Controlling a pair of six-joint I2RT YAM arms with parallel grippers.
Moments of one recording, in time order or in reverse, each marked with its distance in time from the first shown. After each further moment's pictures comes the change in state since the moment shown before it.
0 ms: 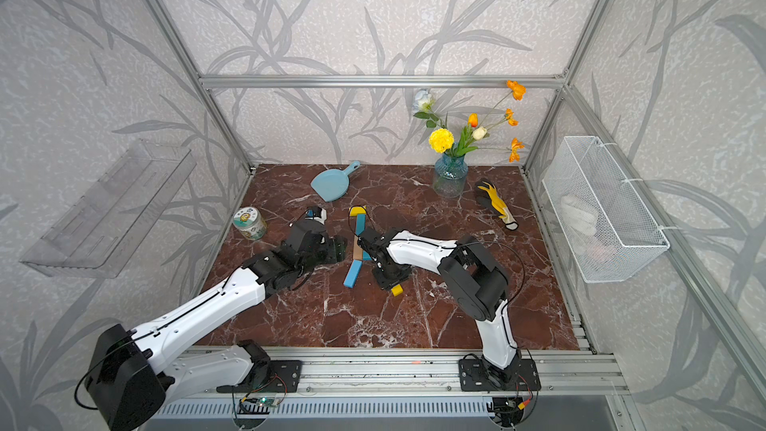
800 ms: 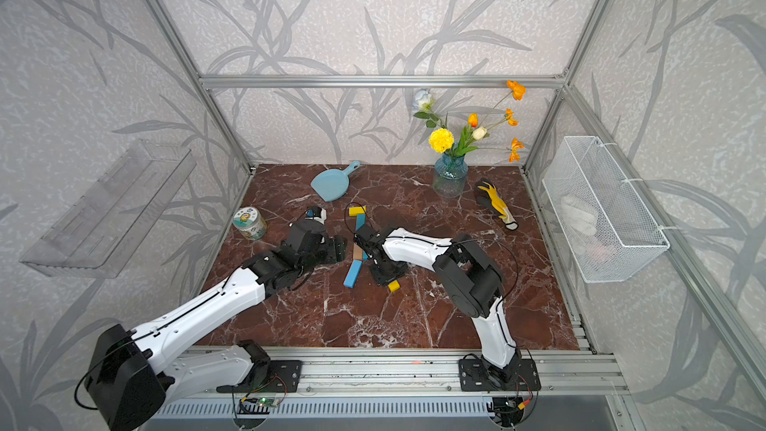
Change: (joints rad) left arm 0.002 0.000 0.000 0.000 0.000 0.001; right arm -0.001 0.047 0.069 -0.016 0.026 0.026
